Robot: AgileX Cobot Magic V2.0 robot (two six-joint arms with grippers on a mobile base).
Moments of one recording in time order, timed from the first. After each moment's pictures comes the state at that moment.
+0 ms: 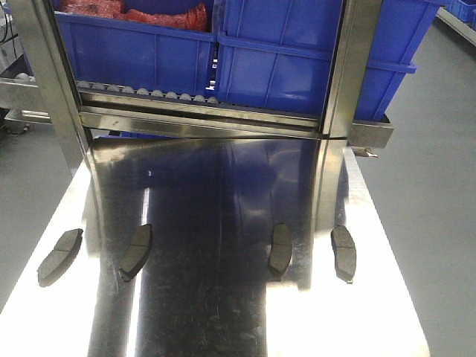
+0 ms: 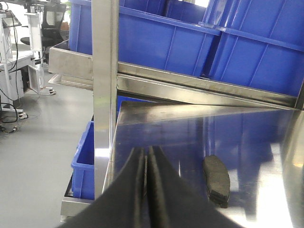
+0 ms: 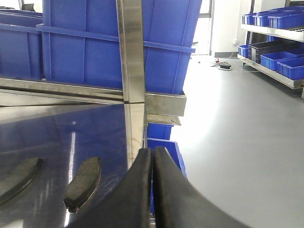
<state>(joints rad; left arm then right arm) -0.03 -0.01 0.03 0.00 0.12 -0.09 -0.03 -0.01 0.03 -0.07 0.12 0.07</state>
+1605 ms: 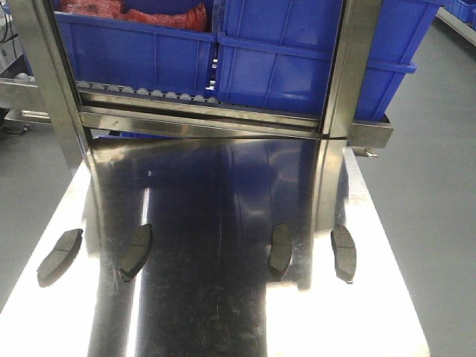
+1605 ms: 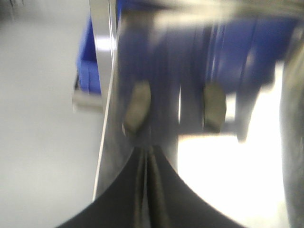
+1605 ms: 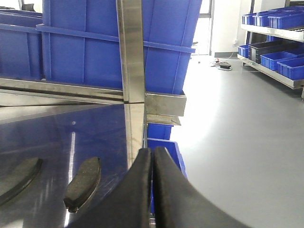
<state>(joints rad) -0.03 0.48 -0.47 -0.04 0.68 -0.06 -0.03 -0.01 0.03 -0.07 0.12 0.07</state>
